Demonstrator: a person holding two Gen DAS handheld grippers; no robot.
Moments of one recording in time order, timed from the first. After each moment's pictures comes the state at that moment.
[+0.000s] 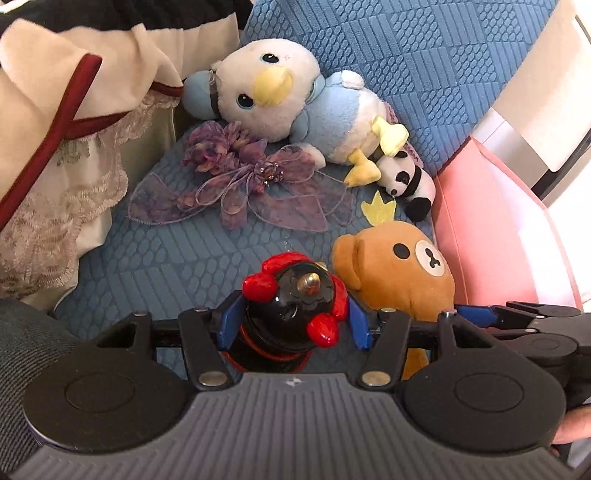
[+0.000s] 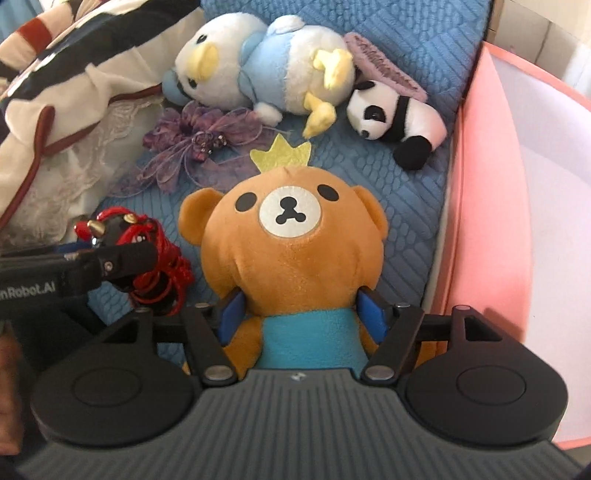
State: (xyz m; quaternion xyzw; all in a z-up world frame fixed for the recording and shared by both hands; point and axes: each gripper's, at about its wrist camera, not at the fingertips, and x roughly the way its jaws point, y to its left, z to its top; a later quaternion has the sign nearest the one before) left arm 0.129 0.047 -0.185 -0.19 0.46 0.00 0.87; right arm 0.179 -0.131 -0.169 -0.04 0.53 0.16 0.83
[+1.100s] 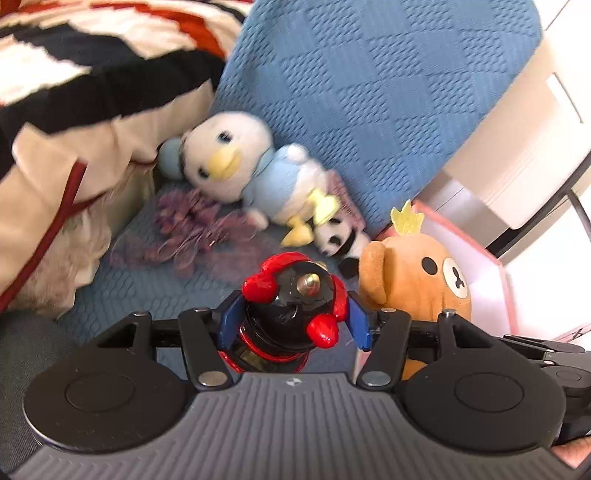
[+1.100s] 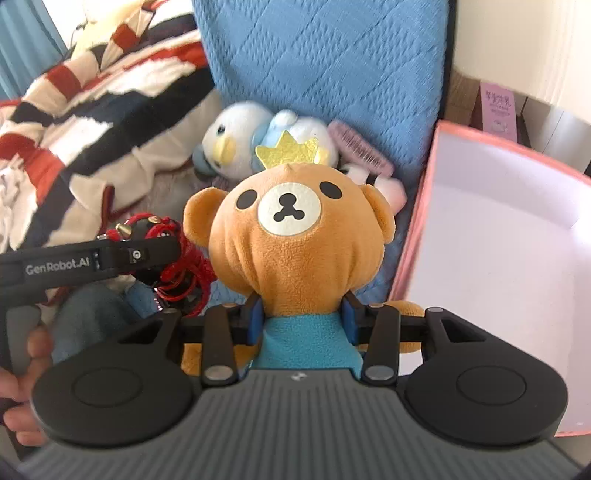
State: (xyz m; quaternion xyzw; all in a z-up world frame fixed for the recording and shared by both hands) left arm 0.143 0.005 -0.060 -0.23 0.43 0.02 0.87; right arm 0.174 -0.192 -0.047 0.00 0.50 0.19 0.85
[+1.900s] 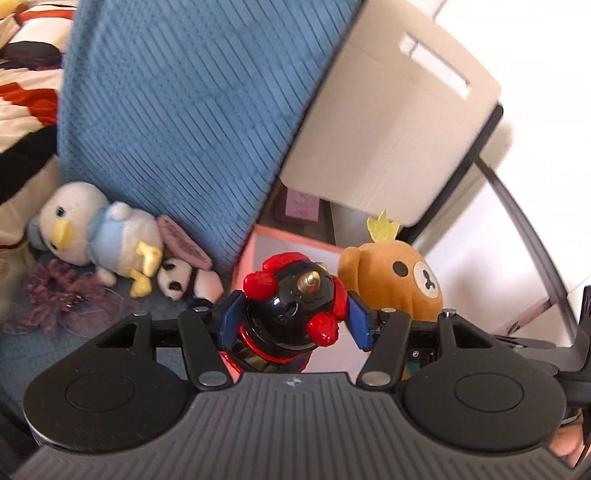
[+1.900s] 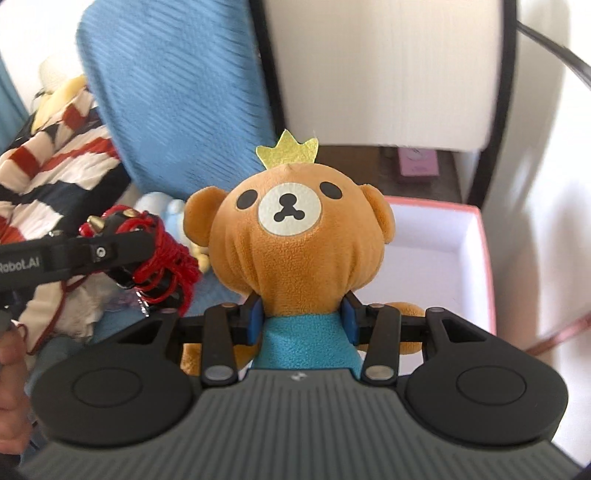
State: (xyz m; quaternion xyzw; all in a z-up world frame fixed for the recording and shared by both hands) left arm 0.207 -0.165 0.014 -0.18 0.40 -0.08 0.90; right arm 0.196 -0.357 0.003 0.05 0.45 0.12 0.89
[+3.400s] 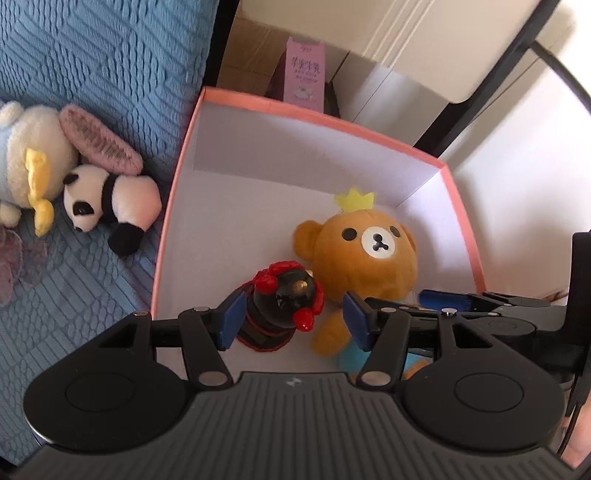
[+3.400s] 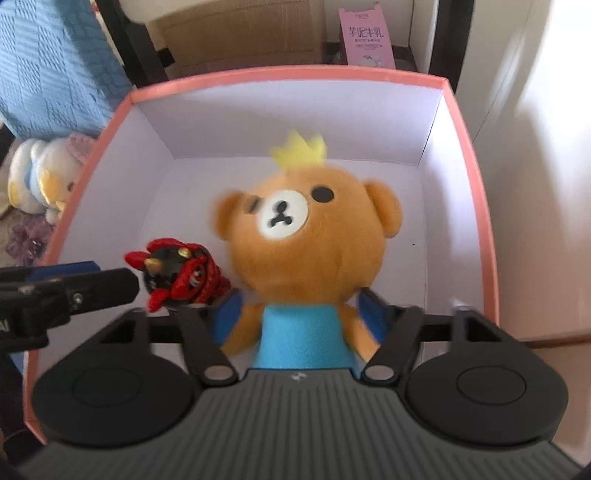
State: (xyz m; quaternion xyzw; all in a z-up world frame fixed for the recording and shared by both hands) left arm 0.292 -0.249 -0.133 -0.14 0.52 -0.11 0.83; right arm 0.275 -0.432 -0.151 0.05 0.55 0.06 0.83
